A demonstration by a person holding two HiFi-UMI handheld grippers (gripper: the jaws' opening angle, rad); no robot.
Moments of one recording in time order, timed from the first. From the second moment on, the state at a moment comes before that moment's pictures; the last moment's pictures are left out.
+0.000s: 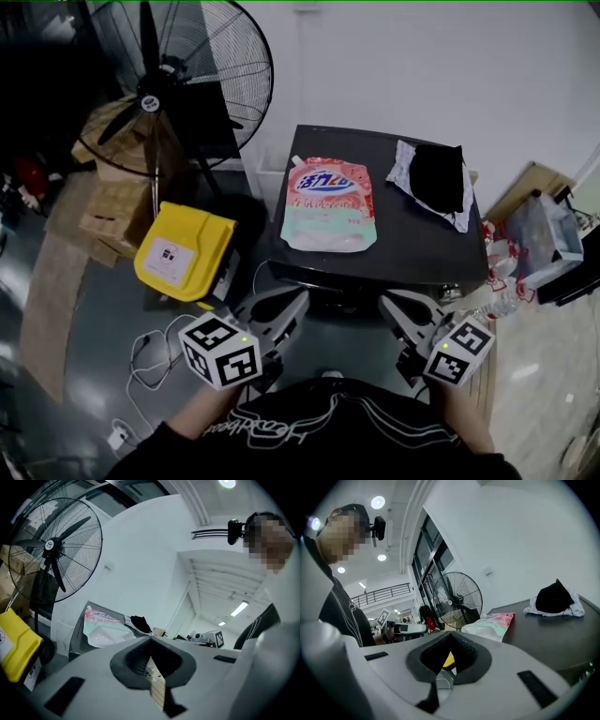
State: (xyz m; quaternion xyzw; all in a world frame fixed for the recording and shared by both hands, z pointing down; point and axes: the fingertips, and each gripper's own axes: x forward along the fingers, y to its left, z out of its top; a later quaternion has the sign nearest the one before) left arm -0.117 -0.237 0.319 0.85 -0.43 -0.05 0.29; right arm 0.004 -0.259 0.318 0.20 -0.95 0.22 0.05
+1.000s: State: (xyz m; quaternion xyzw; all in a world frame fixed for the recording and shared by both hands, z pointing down) left arm -0.127 -0.196 0.304 0.87 -0.42 -0.03 0.25; right arm -0.024 -0.207 0.300 0.20 -0.96 0.19 0.03
